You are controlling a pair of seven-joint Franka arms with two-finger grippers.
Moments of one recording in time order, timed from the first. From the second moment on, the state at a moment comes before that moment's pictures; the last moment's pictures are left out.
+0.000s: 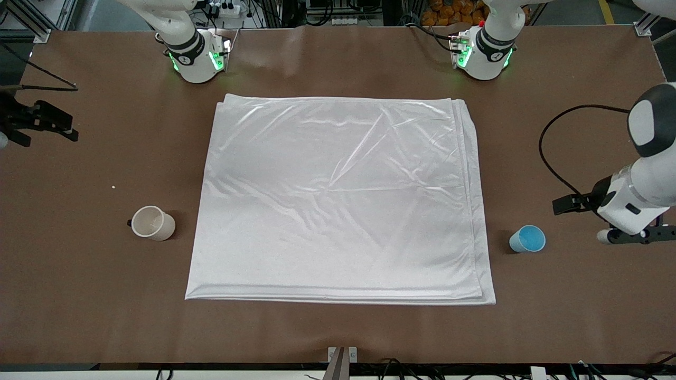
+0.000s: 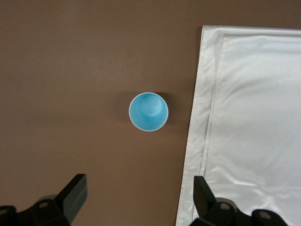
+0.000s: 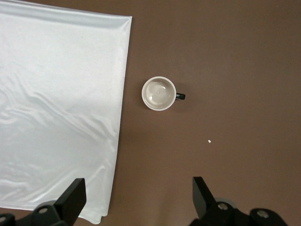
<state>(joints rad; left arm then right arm) 0.09 0.36 -0.14 -1.50 0.09 1.81 -0.11 -0.15 0.00 0.09 -1.57 0.02 1.55 -0.20</state>
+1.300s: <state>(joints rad) 0.16 0.64 -0.14 -1.65 0.11 2.28 -0.10 -0.21 0.15 0.09 -1.83 0.01 1.95 -1.08</state>
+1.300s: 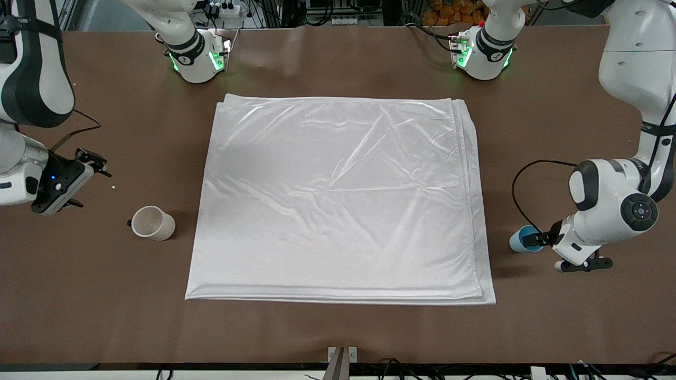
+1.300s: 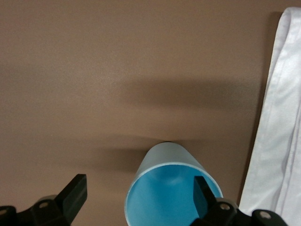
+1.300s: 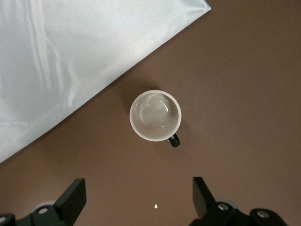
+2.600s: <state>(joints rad) 0.11 0.61 -0.16 -1.62 0.14 2.22 -0.10 -0.24 0.40 0.09 -1.93 -0.07 2.33 -1.55</state>
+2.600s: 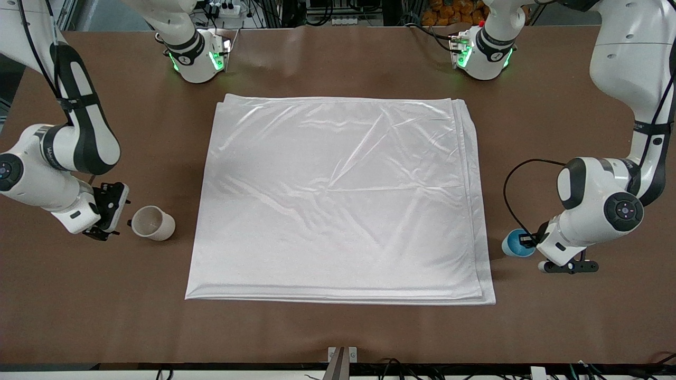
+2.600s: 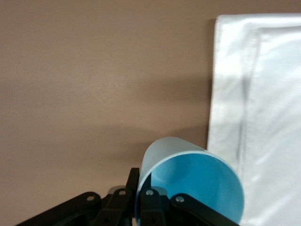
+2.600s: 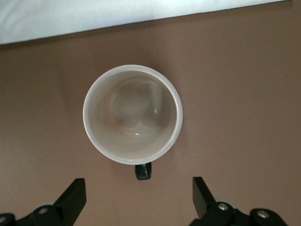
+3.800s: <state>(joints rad) -0.02 0.30 -0.29 -1.54 0.14 1.93 -0.10 -0.27 0.51 0.09 -1.93 -0.10 2.44 -1.68</state>
